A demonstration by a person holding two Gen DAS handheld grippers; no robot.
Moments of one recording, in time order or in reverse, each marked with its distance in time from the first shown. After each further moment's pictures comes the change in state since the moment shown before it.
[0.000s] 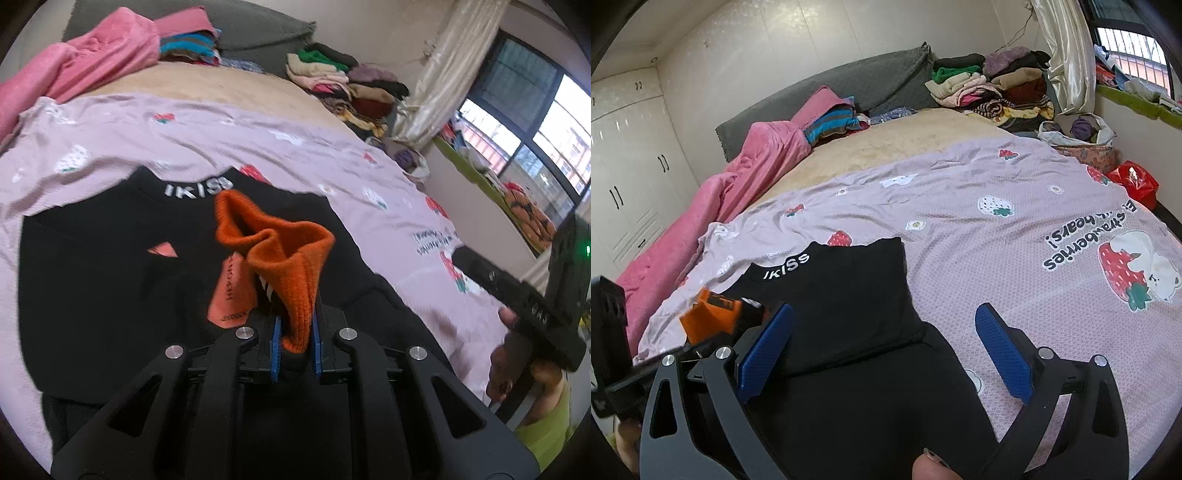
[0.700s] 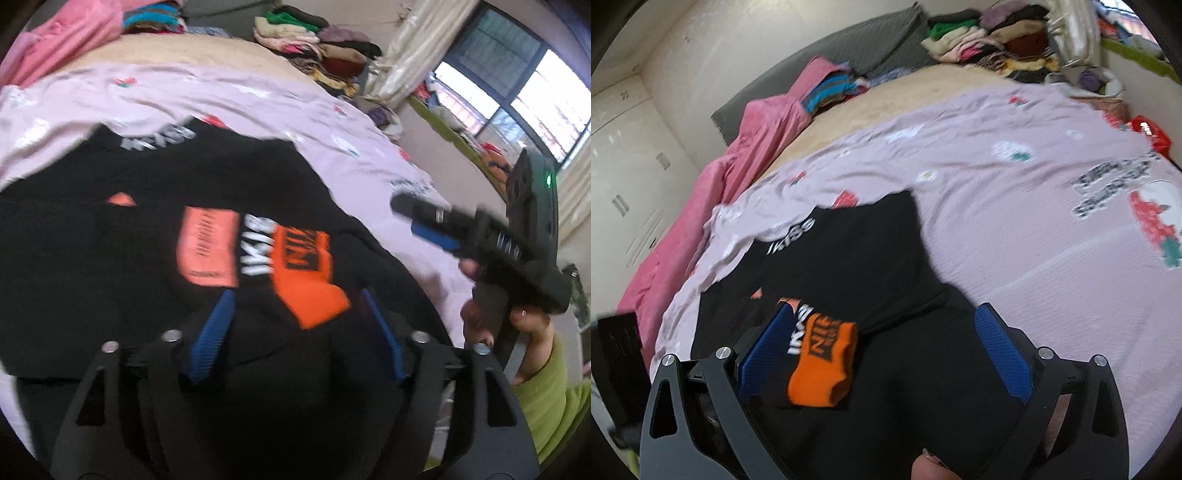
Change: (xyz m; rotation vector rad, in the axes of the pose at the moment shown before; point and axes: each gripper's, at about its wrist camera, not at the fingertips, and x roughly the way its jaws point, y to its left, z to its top) left arm 0.008 -0.004 -0.019 0.060 0.132 -0.059; right arm 0.038 0.001 -0.013 0.074 0.171 0.080
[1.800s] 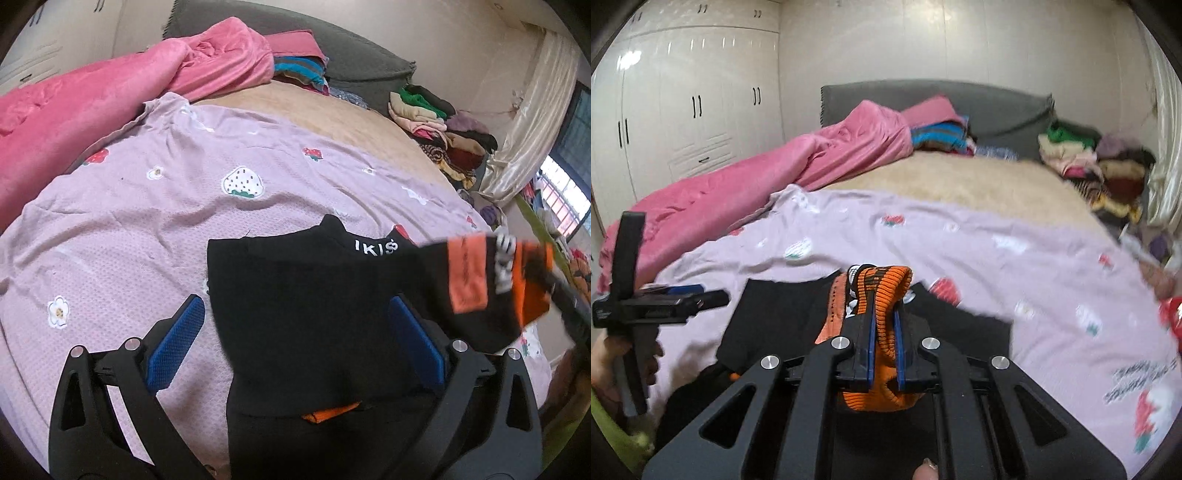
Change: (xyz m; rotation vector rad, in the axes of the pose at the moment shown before) left arm -0.097 0.127 0.026 -0.266 -0.244 0.365; right arm -0.010 0.136 0.044 -0.549 -0.187 0.067
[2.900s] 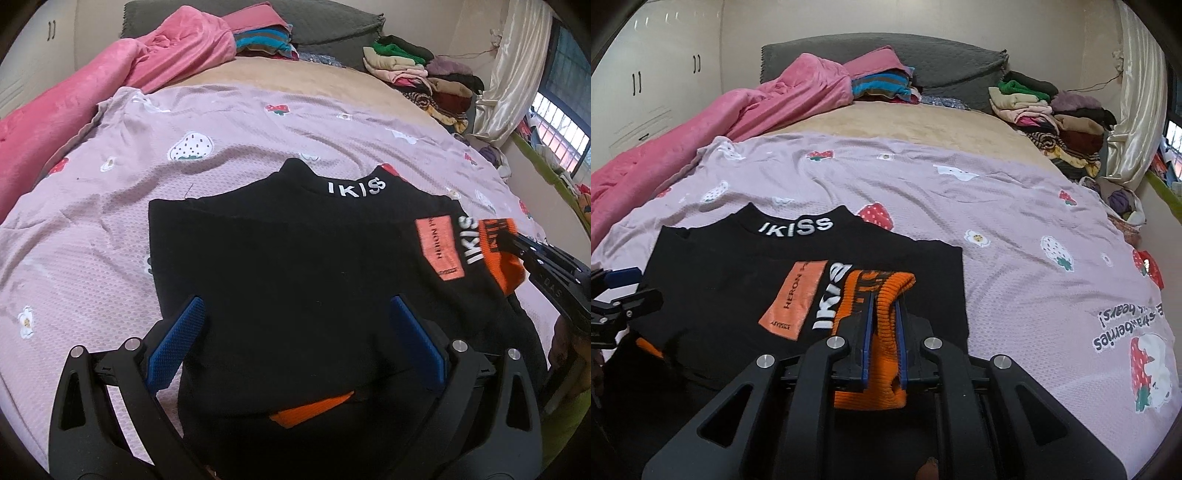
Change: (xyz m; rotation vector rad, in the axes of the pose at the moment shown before) left arm 0.046 -0.042 -0.028 0.170 0.113 0.022; right arm 0.061 -0.040 -0.065 0.084 0.186 -0.209
